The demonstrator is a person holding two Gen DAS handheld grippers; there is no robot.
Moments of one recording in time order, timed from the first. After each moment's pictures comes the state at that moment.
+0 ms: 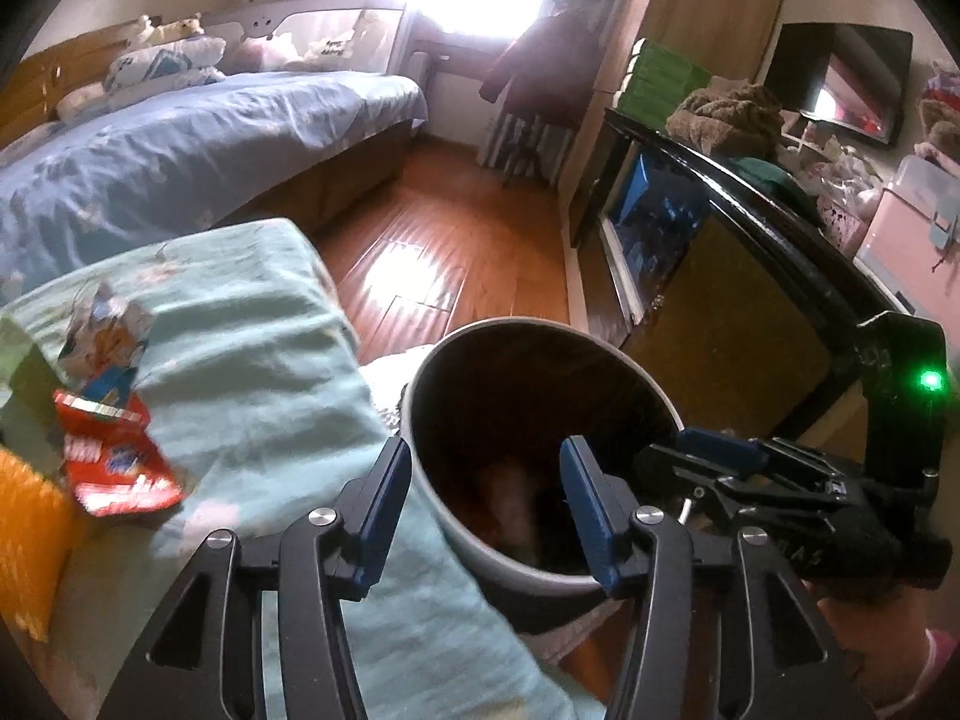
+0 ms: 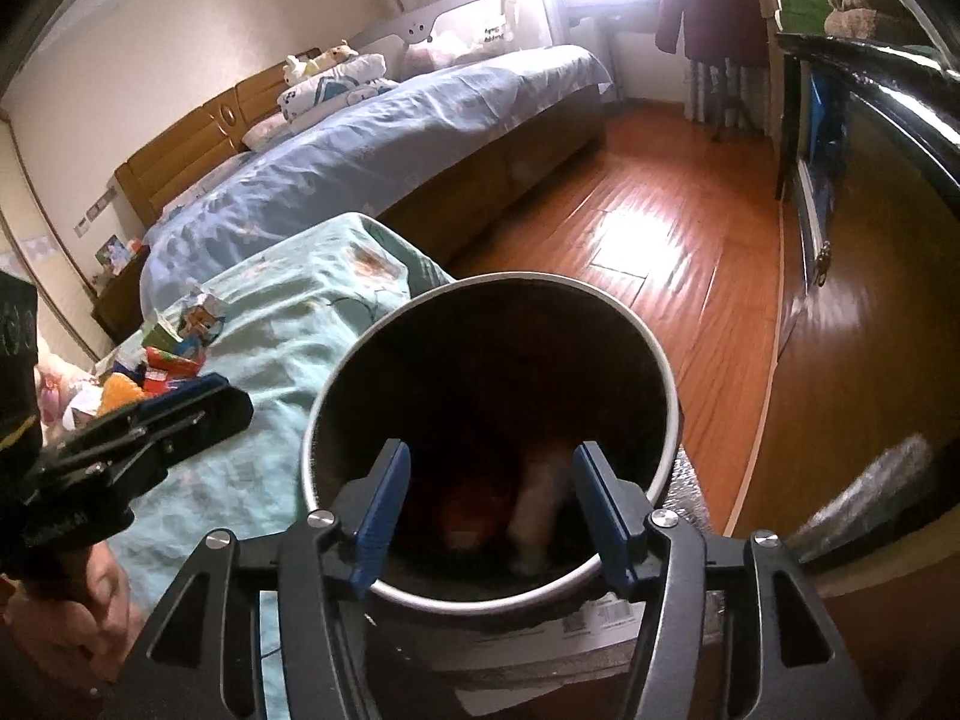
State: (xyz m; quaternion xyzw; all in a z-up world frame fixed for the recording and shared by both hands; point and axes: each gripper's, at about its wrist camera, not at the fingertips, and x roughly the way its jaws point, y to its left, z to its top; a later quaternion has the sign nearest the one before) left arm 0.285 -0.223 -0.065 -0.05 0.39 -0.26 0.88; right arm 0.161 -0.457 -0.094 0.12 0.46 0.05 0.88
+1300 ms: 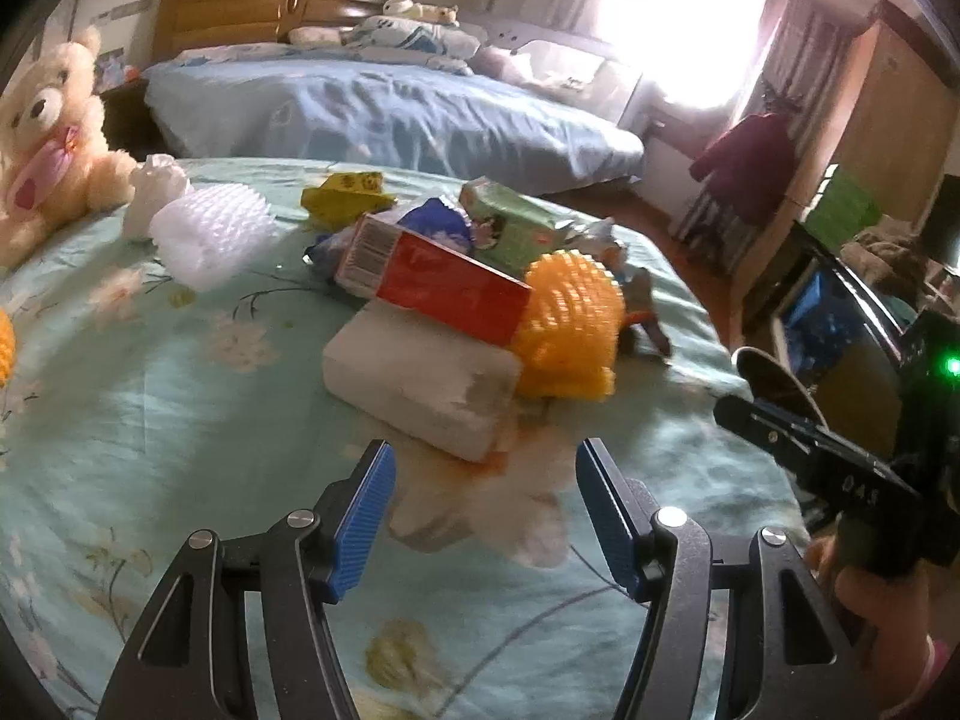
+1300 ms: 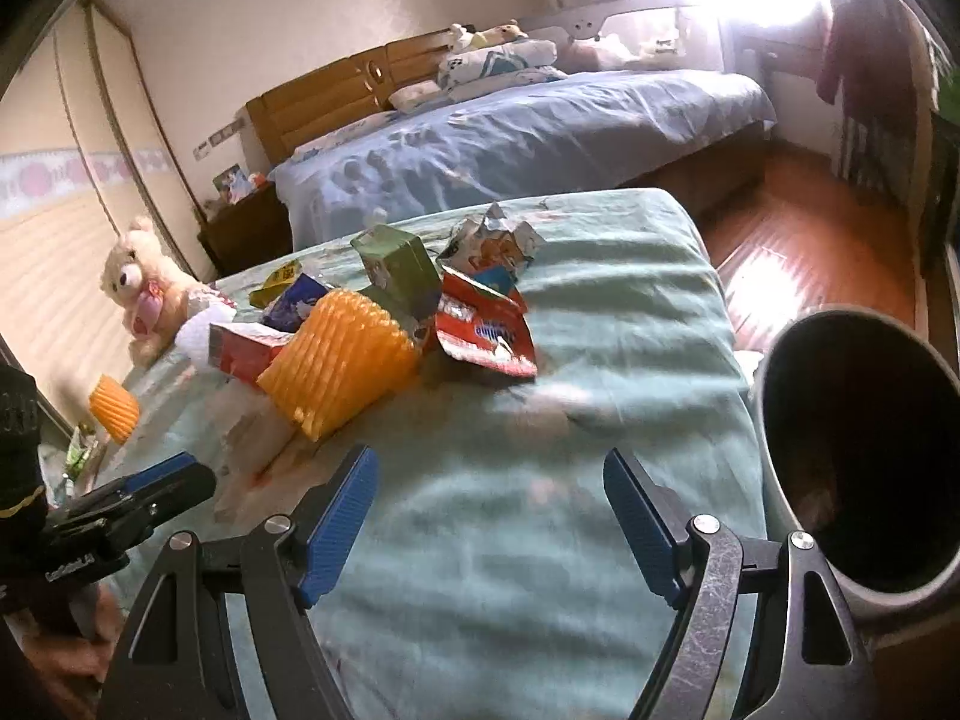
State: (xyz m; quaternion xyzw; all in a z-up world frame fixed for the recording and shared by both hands) left arm 0.128 -0.022 -0.051 -0.15 0.39 -0.04 0.91; right arm 0.165 -0.249 -0.092 0.06 0.44 0.20 0.87
